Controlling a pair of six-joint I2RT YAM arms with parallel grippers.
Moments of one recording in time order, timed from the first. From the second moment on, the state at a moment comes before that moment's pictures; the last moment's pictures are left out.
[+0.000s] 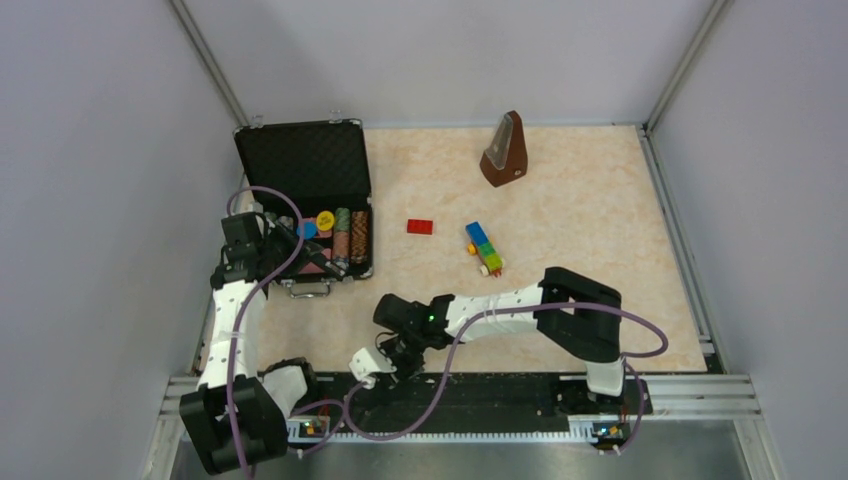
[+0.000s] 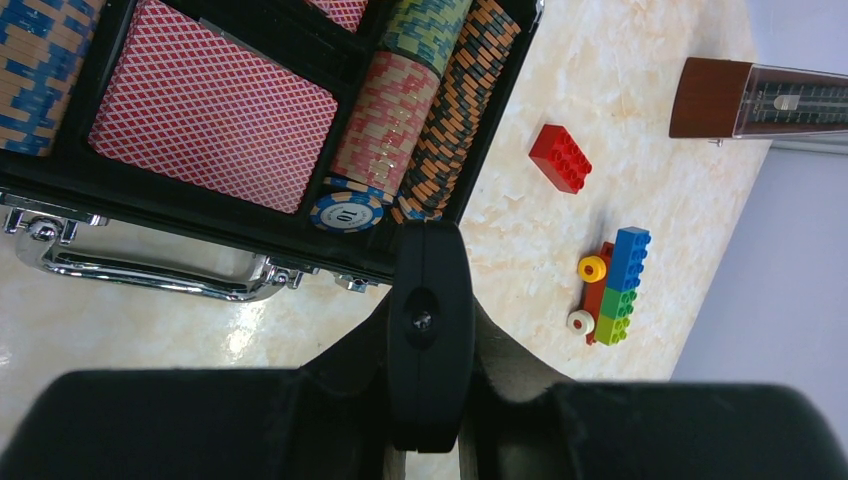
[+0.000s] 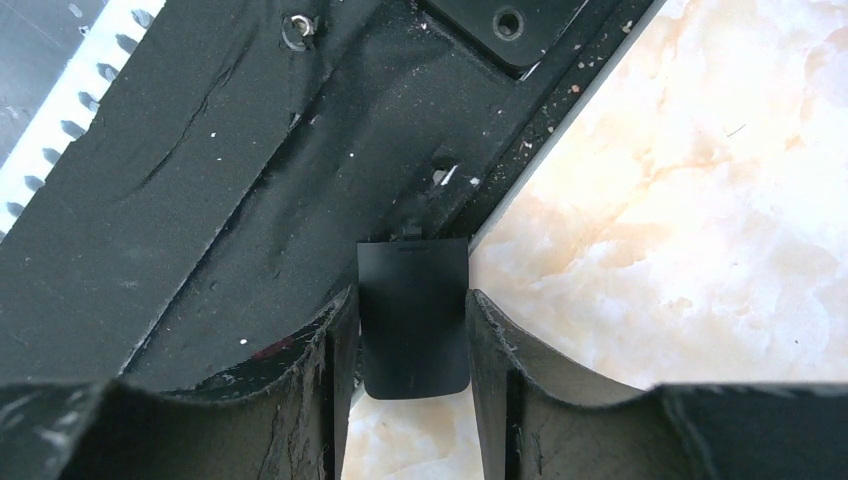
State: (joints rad) left arm 0.26 1.01 0.74 -0.49 0.41 -0.66; right arm 1.32 1.91 1.17 -0.29 -0.49 -0.79
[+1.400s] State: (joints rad) left arm 0.26 1.01 0.73 -0.49 0.42 -0.66; right arm 1.19 1.95 1.23 -0.36 -0.52 -0.76
